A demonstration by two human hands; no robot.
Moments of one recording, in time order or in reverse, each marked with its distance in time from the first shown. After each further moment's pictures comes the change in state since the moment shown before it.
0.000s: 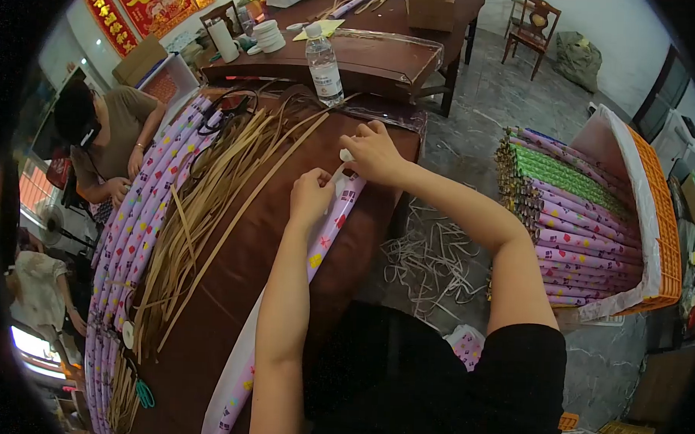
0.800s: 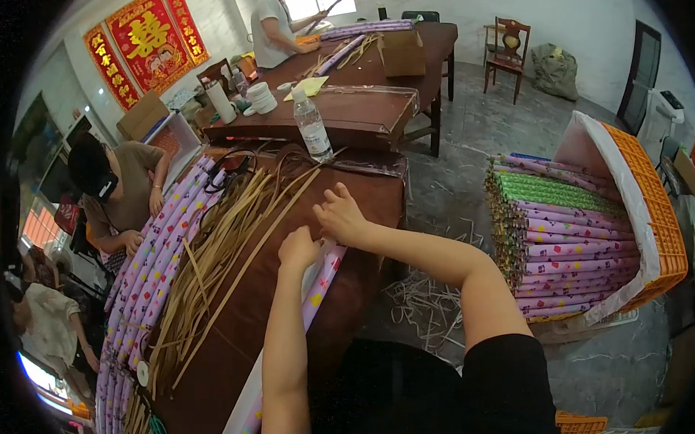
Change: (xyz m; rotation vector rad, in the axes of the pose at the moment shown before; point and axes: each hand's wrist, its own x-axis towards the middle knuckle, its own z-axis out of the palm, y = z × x) left_hand -0.012 0.016 -0.027 0.483 -0.139 -0.034; right_hand 0.009 -0.050 0.010 -0.202 0.048 -0.033
